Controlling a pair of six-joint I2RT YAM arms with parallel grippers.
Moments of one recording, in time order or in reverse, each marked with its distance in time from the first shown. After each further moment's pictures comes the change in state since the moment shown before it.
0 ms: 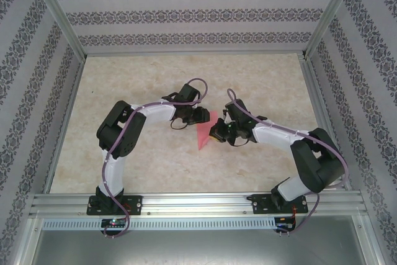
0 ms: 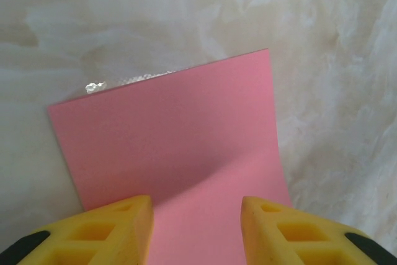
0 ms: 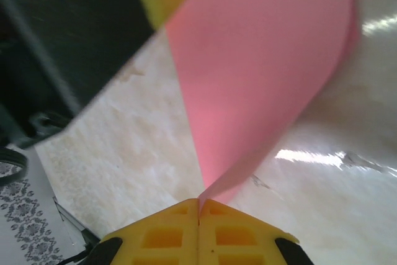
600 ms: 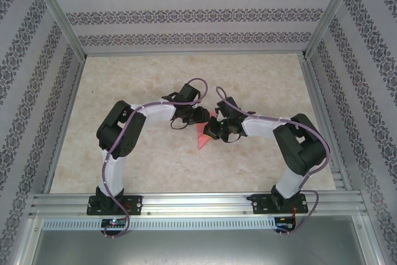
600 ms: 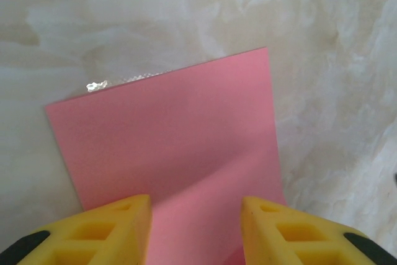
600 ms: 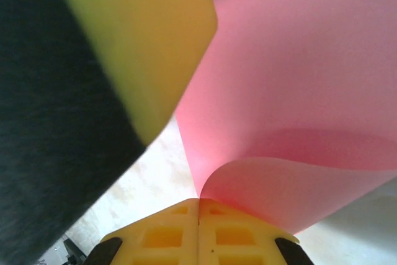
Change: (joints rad) left arm 0.000 -0.007 0.004 -0.009 0.000 0.003; right arm 0.022 0.193 0.092 0.055 -0.009 -0.044
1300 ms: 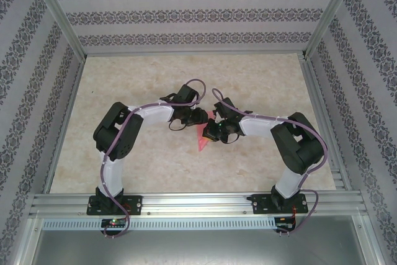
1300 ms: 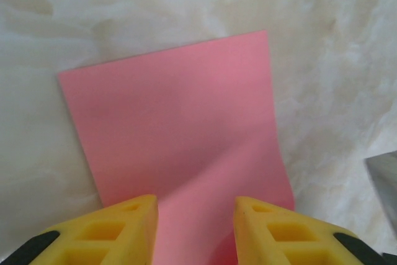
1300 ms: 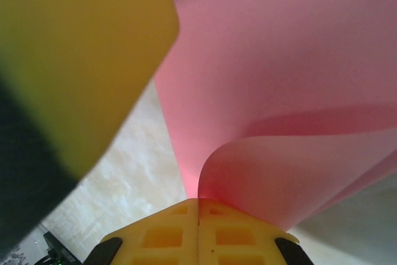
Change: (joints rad) left arm 0.000 -0.030 -0.041 0.001 0.007 -0.008; right arm 0.018 0.019 0.027 -0.068 0.019 -0.040
